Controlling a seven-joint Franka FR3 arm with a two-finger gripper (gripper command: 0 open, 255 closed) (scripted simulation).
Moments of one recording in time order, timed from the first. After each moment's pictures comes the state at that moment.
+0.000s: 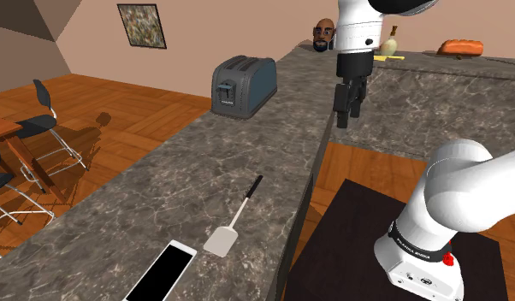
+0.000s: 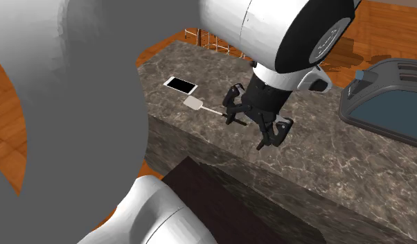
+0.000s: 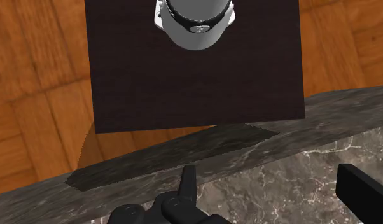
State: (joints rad) arm -0.02 -0.83 -0.04 -2.45 0.08 1.44 -0.01
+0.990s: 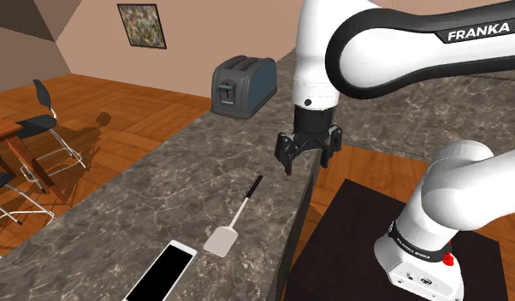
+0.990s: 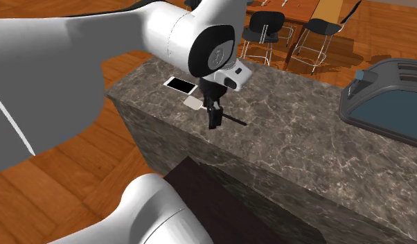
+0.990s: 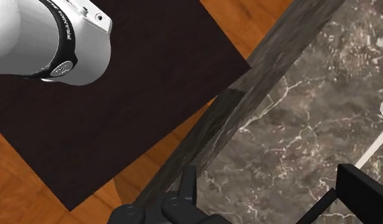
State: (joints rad) arm -0.11 -0.81 0.43 -2.59 0.38 1.76 0.75
